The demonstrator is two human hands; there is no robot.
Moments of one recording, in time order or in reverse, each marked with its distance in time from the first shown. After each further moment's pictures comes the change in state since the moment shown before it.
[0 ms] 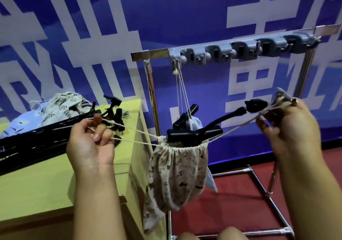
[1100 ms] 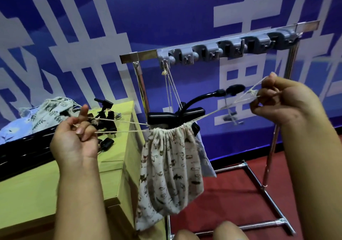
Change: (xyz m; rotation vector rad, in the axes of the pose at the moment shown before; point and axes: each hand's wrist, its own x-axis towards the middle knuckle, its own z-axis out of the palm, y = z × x) left_hand 0.028 0.009 -0.011 -0.032 -0.071 -0.038; right_hand 0.039 -0.033 -0.011 0.219 -0.140 0.240
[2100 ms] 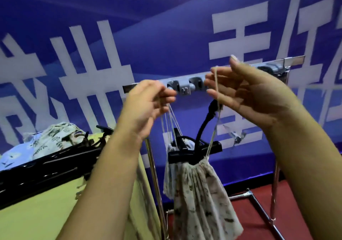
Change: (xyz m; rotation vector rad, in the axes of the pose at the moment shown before) left_hand -0.044 -0.056 0.163 0.694 -0.561 0.010; right_hand -0.025 -0.031 0.083 -0.273 -0.435 -0.096
